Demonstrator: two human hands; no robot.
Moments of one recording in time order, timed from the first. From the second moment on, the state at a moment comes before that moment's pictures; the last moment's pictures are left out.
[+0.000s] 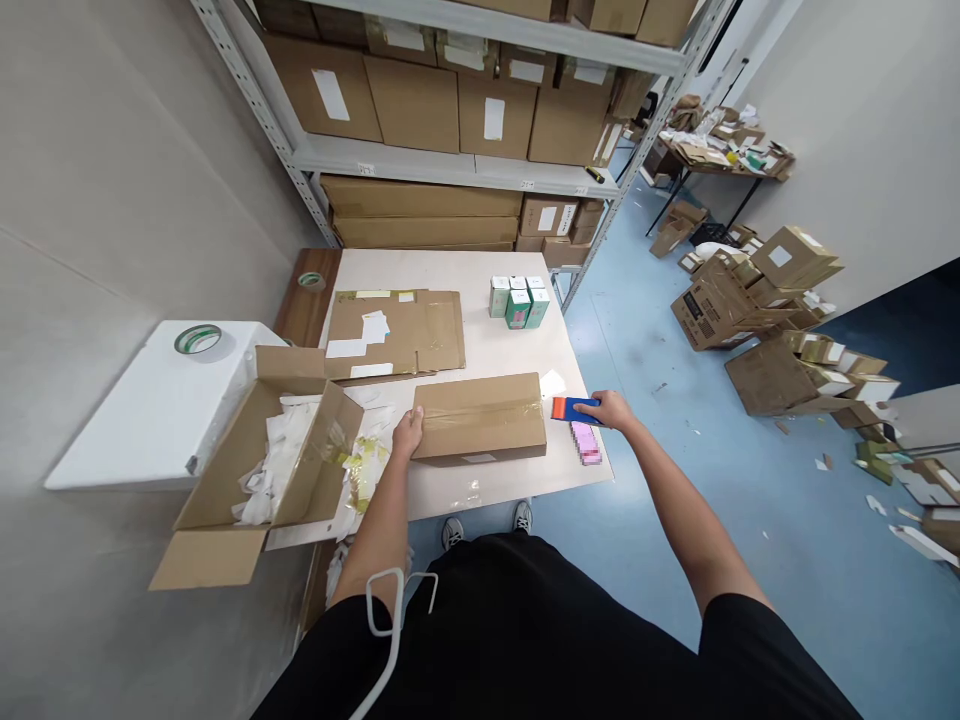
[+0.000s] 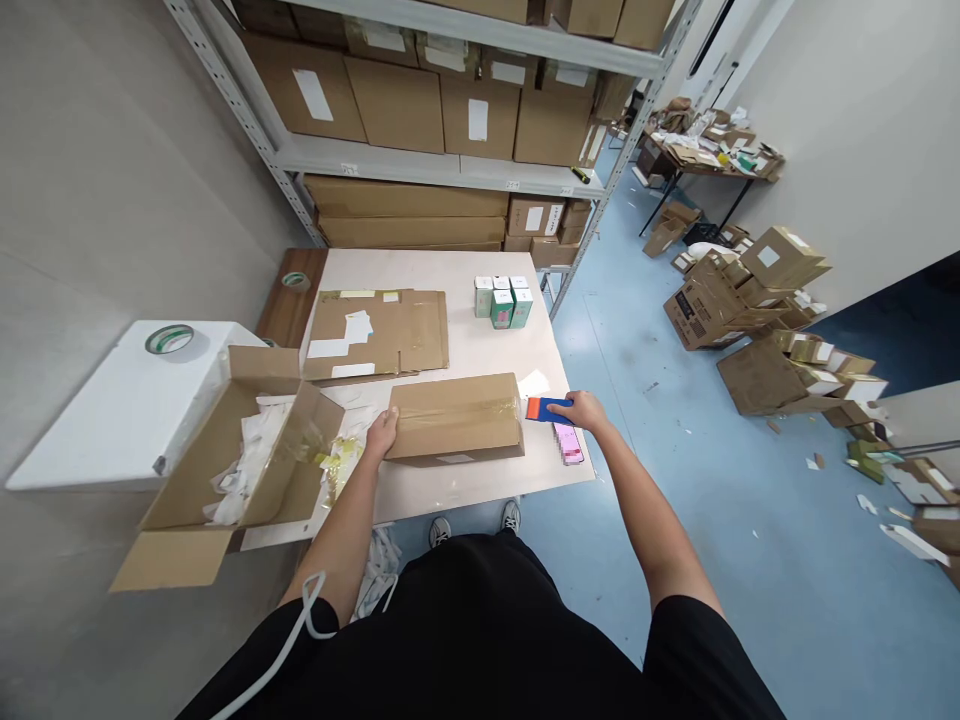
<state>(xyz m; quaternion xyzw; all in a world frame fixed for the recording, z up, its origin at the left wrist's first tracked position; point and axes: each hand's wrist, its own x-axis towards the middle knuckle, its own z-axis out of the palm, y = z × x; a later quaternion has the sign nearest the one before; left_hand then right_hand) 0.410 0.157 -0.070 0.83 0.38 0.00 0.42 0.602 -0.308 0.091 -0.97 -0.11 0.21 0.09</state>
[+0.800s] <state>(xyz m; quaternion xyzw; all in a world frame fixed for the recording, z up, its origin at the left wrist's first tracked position) 0.373 0.205 -0.084 0.77 0.47 -0.03 0.43 0.549 -0.121 0.180 -0.96 -0.20 0.15 0.16</state>
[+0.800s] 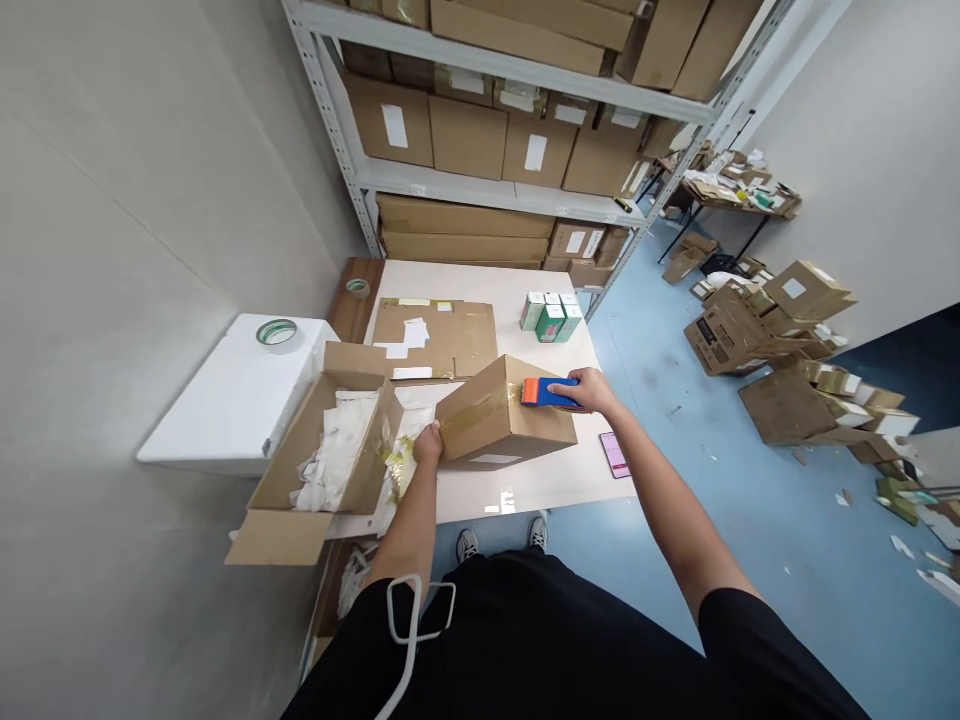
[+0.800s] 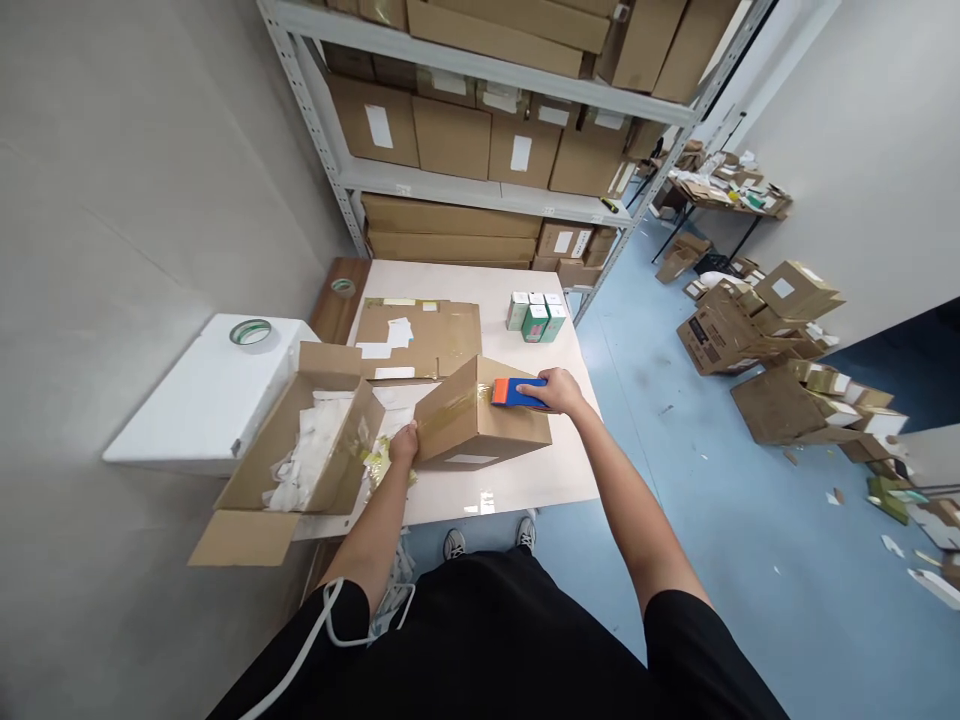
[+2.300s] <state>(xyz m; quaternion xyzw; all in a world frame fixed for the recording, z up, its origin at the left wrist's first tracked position) 0.441 0.112 0.014 0.79 0.28 0.06 0.54 0.583 -0.131 0.180 -0.95 -0.24 0.21 0.07</state>
